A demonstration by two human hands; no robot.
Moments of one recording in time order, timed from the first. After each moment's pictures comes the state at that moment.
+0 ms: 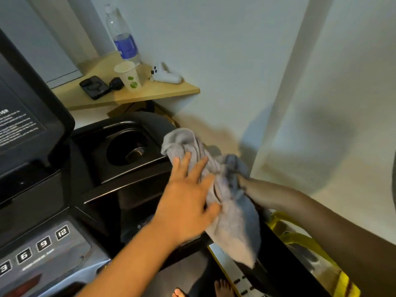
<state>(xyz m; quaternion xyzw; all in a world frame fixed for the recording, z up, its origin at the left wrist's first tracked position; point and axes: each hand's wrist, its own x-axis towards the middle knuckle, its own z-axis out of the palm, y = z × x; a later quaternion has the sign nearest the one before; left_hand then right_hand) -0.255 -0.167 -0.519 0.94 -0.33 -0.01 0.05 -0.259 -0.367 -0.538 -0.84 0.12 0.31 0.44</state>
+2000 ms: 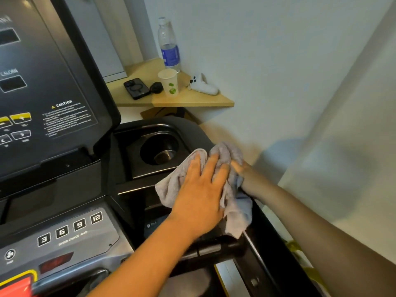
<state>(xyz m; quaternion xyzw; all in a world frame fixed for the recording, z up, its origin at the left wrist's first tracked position) -0.239 -0.156 -0.520 0.96 -0.27 0.05 0.00 -0.187 -0.315 -0.525 -0.93 -0.04 0.20 0.32</state>
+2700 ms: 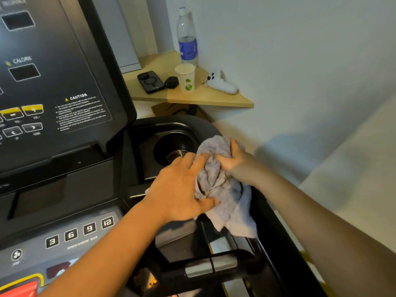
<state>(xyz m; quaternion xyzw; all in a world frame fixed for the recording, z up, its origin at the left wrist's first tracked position) -0.204 -0.078 -0.507 0.97 -0.20 0.00 0.12 -0.130 -0.258 -0.526 -0.90 -0.01 0.18 0.40</state>
